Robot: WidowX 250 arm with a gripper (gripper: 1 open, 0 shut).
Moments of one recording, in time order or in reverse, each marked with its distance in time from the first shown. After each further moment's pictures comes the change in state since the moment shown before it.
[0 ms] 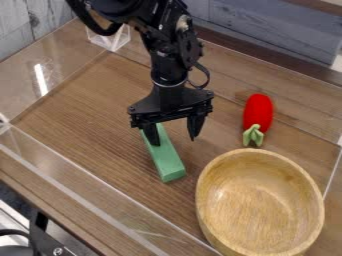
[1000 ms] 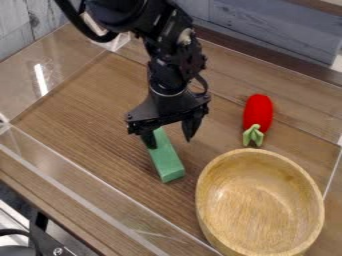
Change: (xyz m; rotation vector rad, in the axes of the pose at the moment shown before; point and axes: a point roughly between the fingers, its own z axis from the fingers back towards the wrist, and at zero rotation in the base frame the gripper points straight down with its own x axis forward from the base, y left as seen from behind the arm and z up) arm -0.035 0.036 -0.007 0.191 0.054 0.096
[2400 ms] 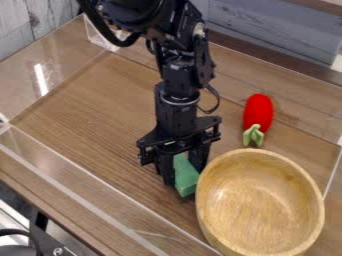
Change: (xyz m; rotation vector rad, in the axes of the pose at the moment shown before) arm -0.031 -0.023 0.022 0.002 0.246 0.082
